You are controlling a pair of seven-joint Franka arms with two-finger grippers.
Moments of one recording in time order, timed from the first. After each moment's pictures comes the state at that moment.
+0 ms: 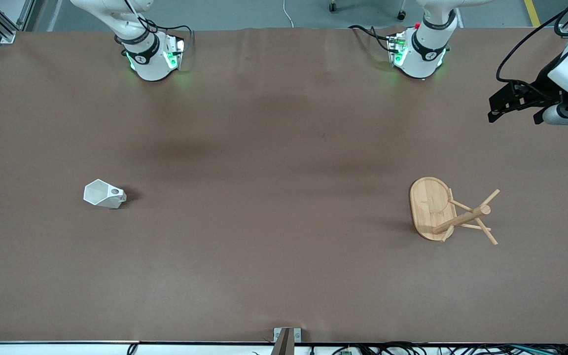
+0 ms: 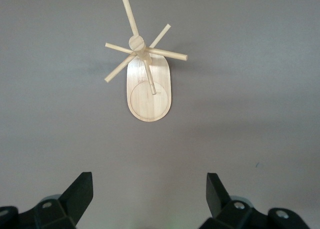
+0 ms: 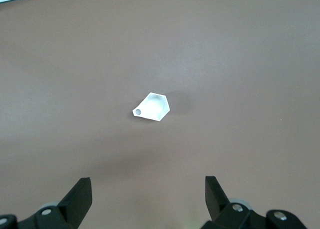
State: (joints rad) left arm 0.08 -0.06 -0.19 -1.59 -0.03 1.55 -0.06; right arm -0.09 -0.07 -0.02 -1.49 -0.02 1.47 0.09
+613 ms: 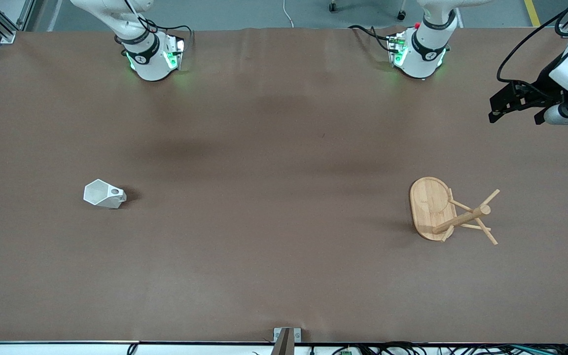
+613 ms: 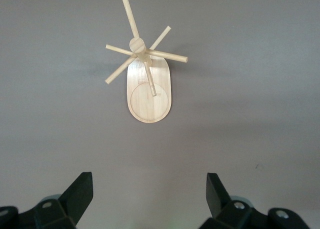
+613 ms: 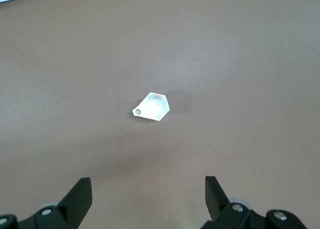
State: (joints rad) left arm 0.08 -0.06 -0.19 -1.59 -0.03 1.55 -0.06; right arm -0.09 -0.07 -0.03 -1.49 -0.02 1.46 0.09
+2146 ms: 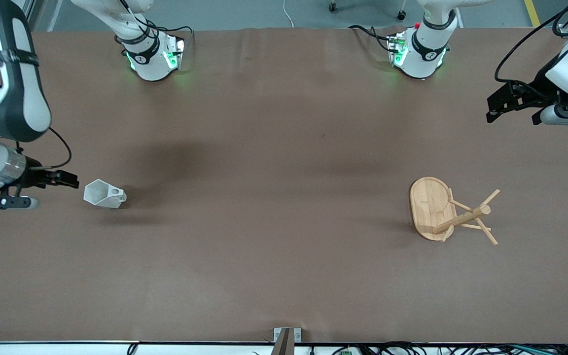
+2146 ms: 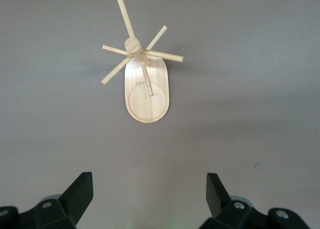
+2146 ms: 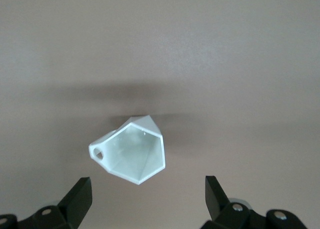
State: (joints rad) left arm 0.08 -0.05 -0.20 -1.58 -0.03 1.55 -0.06; right arm -0.13 0.24 -0.04 -1.95 -0.02 2.15 -0.17
